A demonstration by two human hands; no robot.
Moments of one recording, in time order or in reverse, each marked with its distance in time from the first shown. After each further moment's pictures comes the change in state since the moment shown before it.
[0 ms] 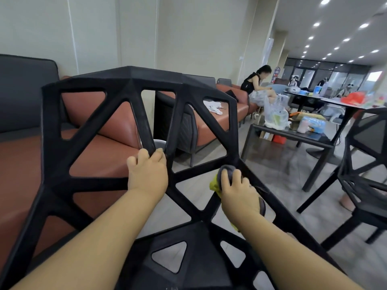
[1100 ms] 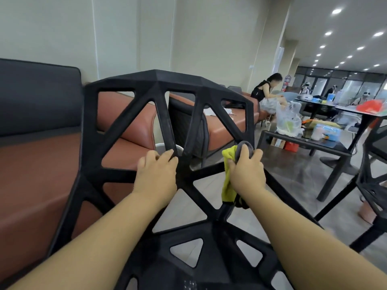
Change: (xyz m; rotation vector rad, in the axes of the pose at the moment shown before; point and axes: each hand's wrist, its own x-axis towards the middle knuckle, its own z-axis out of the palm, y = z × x) left_hand -0.029 -0.028 -0.012 -0.164 0.070 0.074; right_hand 0.048 -0.026 -0.037 0.474 0.048 0.289
